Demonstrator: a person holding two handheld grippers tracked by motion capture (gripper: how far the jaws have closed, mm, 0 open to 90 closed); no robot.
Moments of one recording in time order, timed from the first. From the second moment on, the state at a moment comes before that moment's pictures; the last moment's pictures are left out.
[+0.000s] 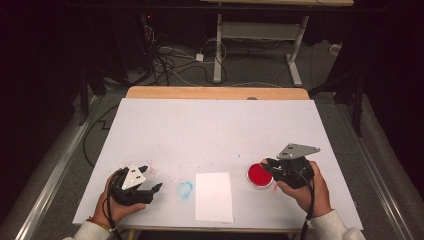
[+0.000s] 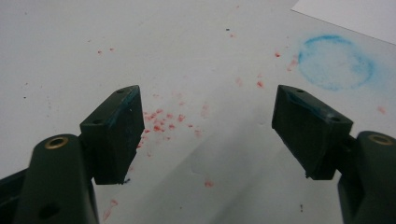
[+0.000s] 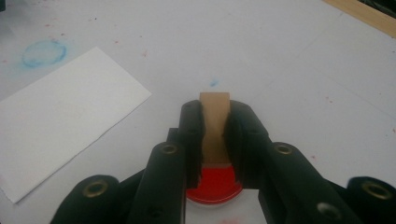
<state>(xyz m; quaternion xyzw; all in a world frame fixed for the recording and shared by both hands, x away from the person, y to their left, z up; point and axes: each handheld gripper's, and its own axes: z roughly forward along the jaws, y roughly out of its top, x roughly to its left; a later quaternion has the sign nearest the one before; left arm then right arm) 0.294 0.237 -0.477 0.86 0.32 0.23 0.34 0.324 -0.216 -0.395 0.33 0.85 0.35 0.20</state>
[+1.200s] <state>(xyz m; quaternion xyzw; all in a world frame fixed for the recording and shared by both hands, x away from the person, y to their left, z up) 0.293 0.230 -0.475 0.86 0.31 0.23 0.34 0.340 -0.207 -0.451 0.34 0.88 0.28 0.17</state>
